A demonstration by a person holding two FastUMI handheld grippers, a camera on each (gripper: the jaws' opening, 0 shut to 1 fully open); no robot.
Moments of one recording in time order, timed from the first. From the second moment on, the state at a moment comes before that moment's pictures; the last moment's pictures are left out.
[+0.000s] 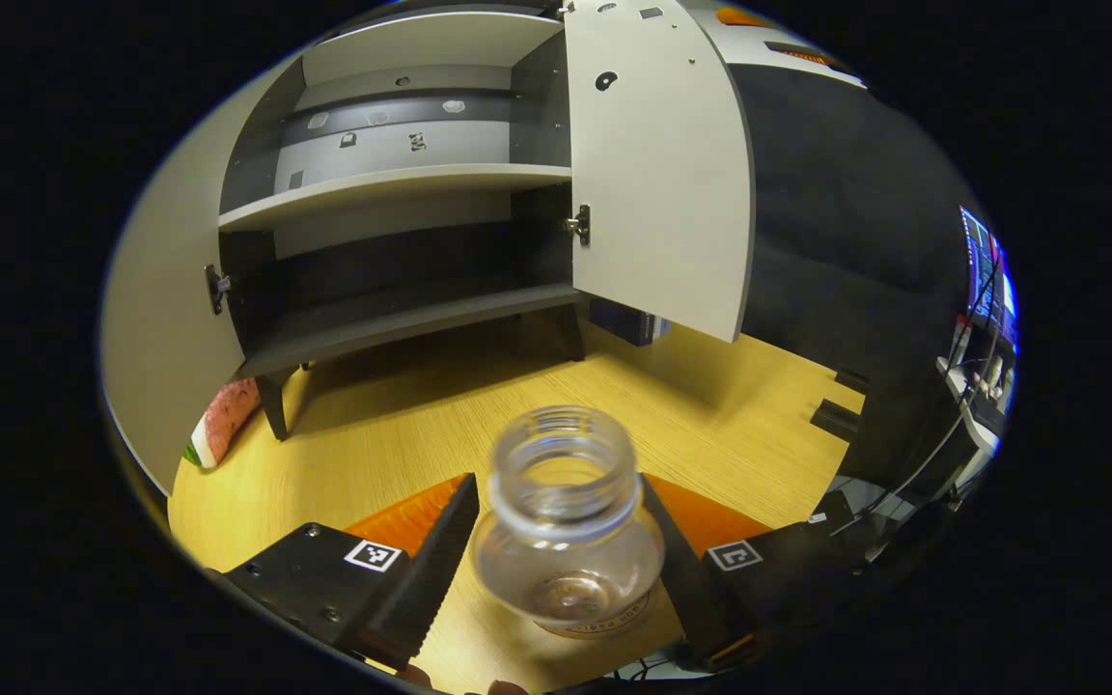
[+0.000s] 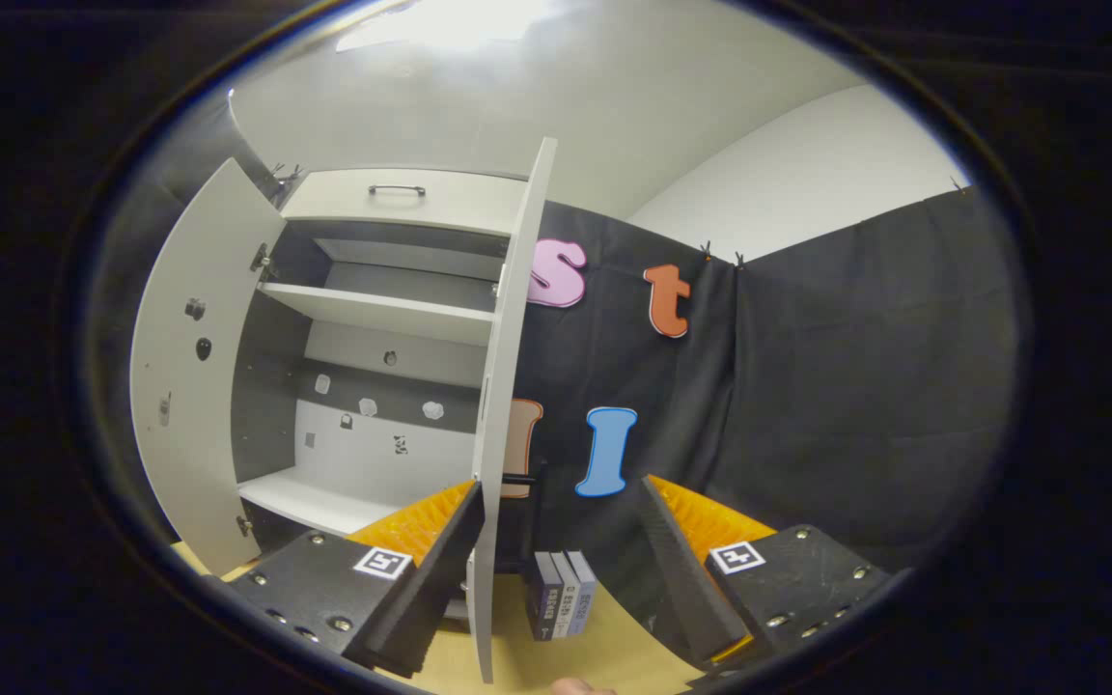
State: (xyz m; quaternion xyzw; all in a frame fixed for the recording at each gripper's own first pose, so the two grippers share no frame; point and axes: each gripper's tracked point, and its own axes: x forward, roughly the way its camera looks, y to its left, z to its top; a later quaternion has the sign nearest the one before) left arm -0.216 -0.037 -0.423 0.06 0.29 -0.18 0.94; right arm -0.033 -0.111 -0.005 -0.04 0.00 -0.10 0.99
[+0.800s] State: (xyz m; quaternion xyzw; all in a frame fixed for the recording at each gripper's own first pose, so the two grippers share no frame) left arm -0.125 -0.052 -0.153 0.04 0.09 -0.14 0.98; right arm -0.034 -0.119 -0.017 -0.02 0.00 -0.10 0.99
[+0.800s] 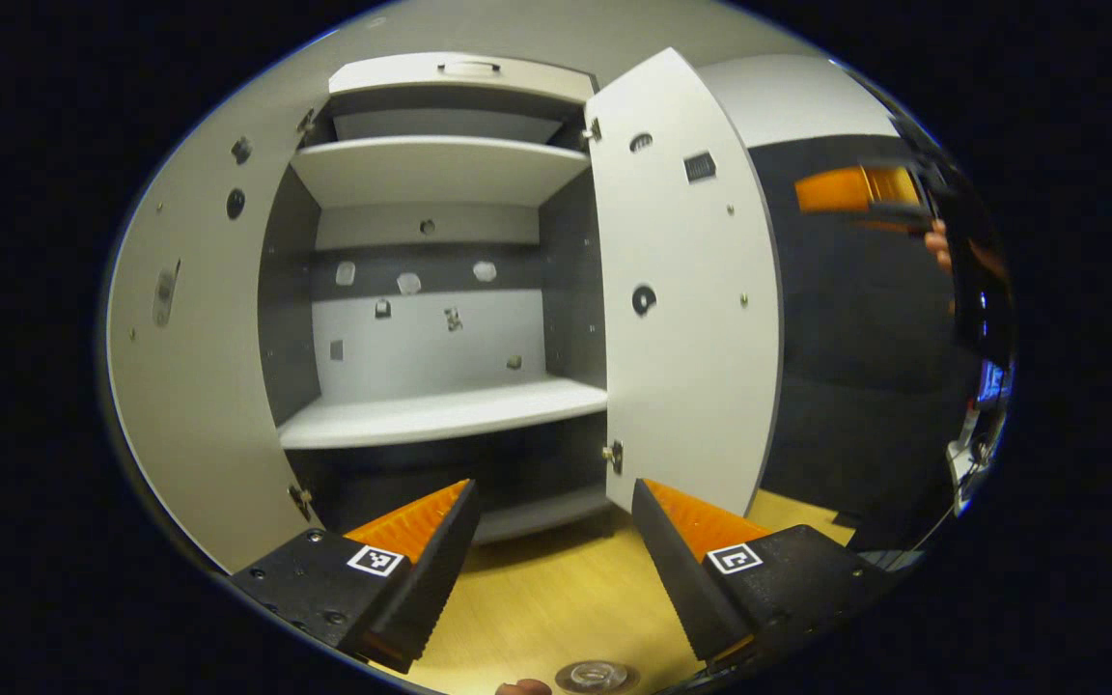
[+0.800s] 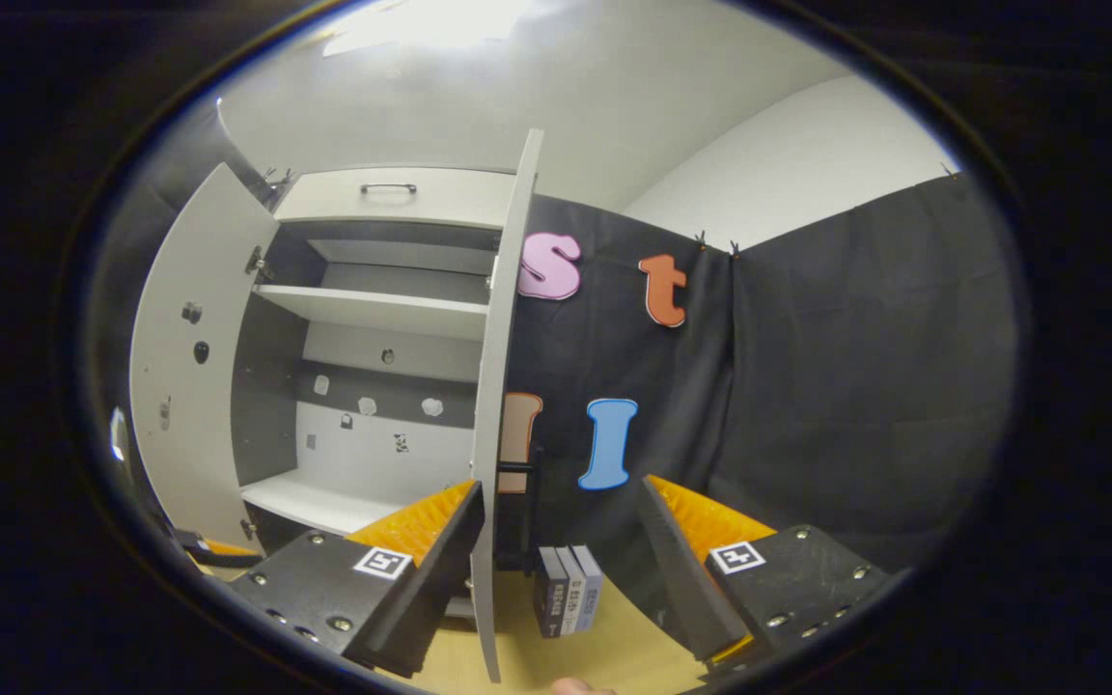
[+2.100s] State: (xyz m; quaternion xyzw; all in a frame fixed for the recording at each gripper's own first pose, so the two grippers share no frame) left arm -0.162 0.113 -0.006 0.03 0.05 0.18 0.98; right arm 0.013 -0.129 -0.063 0.03 0.06 -0.10 0.99
